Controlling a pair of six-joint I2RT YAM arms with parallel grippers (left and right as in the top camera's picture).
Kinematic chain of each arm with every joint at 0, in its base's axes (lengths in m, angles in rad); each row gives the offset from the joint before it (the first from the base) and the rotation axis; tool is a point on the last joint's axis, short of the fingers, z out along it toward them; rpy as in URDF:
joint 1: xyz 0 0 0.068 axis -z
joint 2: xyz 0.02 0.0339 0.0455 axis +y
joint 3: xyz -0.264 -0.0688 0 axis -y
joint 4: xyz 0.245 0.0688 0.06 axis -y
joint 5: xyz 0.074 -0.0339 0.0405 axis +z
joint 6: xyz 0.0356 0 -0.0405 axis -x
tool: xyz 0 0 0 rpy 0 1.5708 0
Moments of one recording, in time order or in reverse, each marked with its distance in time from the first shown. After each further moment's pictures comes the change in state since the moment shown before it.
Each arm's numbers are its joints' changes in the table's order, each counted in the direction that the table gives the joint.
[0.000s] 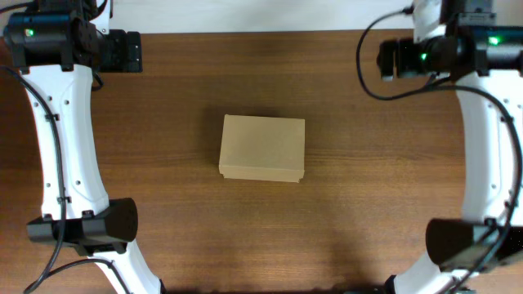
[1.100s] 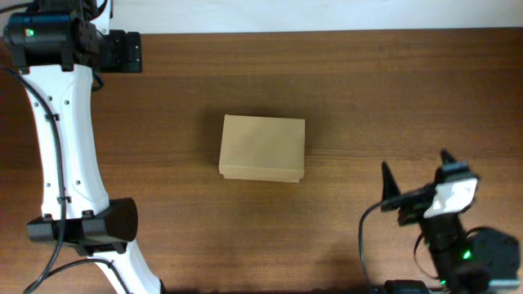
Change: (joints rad) left arm 0.000 0.000 0.000 -0.002 0.000 0.000; right arm 0.000 -1.484 -1.468 0.760 0.088 0.000
